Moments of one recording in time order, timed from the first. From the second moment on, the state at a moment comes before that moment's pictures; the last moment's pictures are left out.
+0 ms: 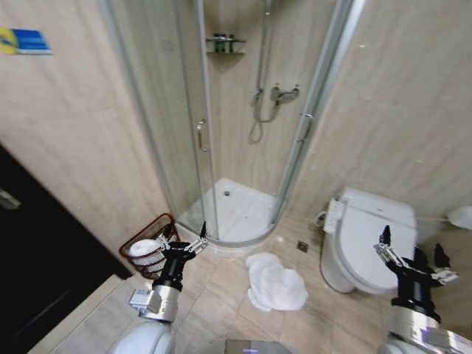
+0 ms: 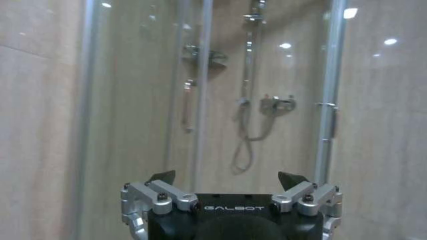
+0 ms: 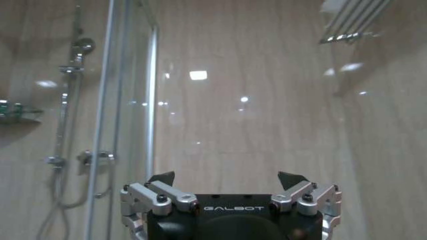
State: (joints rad) left arm 1.87 -1.61 -0.44 -2.48 0.01 0.03 0.05; right arm -1.82 1.61 0.96 2.34 0.29 0.31 0.10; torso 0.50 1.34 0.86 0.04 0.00
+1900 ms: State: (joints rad) left arm 1.87 -1.61 -0.44 -2.48 0.01 0.03 0.05; right arm -1.83 1.61 0.94 2.23 0.31 0.41 0.05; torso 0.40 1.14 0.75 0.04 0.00
